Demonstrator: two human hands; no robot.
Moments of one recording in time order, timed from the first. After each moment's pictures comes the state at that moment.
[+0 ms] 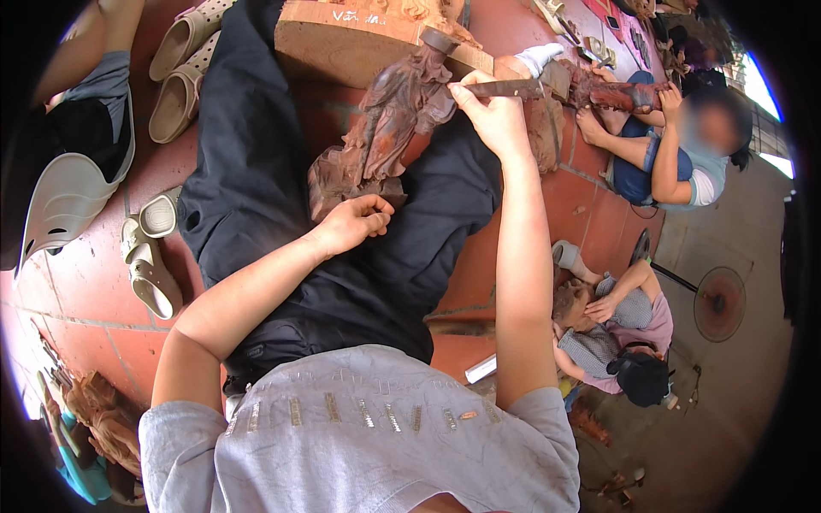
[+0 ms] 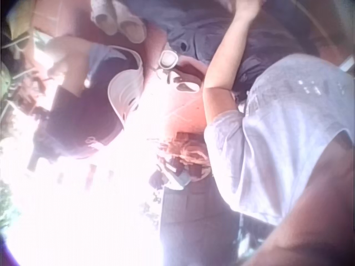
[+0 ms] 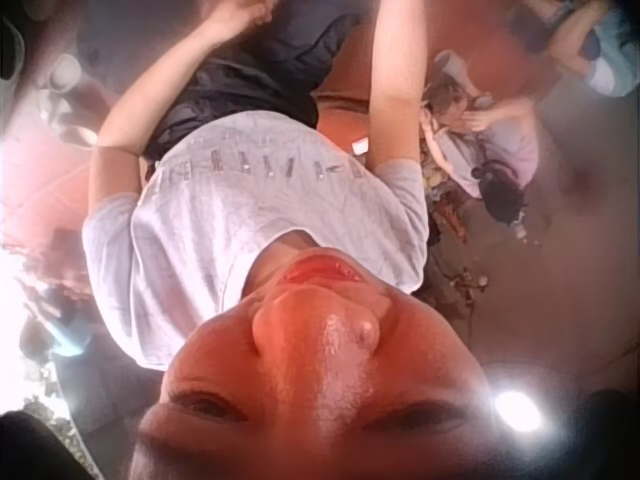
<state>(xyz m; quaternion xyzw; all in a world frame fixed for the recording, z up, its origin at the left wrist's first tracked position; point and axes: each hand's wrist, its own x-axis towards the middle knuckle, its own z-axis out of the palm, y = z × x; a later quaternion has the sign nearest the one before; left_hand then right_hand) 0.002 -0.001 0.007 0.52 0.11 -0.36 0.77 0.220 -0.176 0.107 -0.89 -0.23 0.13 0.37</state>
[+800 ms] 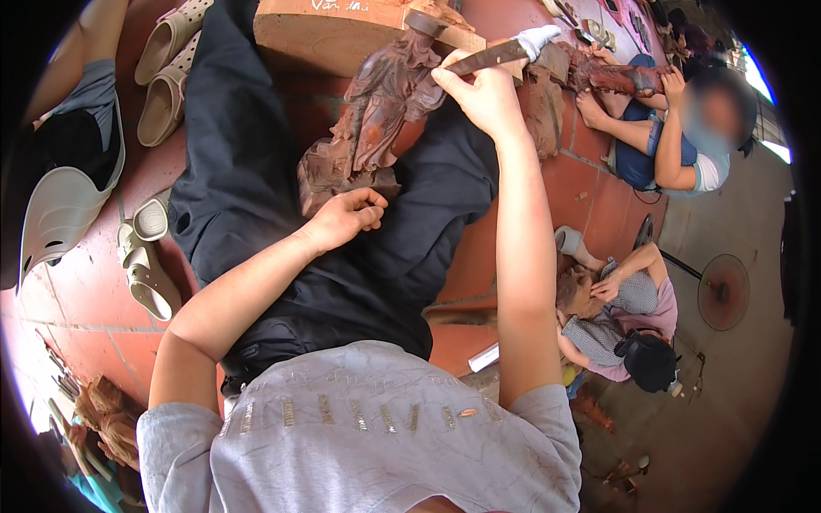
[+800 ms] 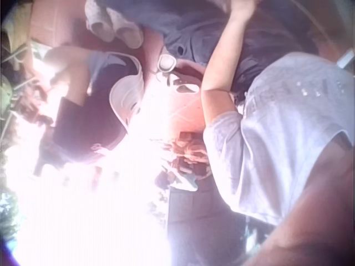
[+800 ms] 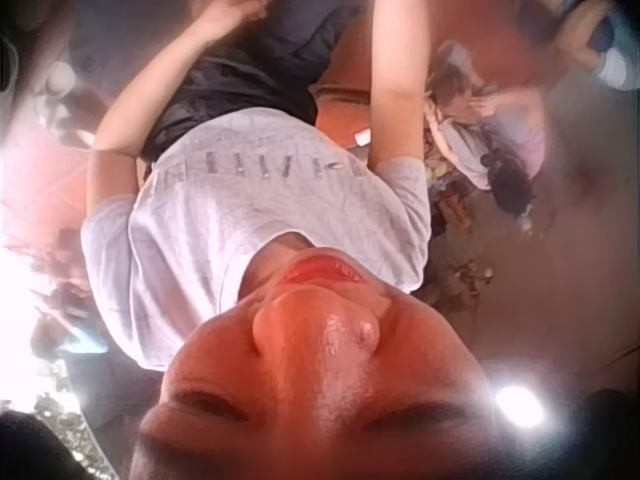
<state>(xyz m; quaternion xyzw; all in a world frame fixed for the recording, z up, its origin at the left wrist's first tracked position) 0.000 -0.001 0.001 0.52 0.10 -0.39 0.75 0.219 -0.165 0.111 -0.90 -0.26 0.12 0.33</state>
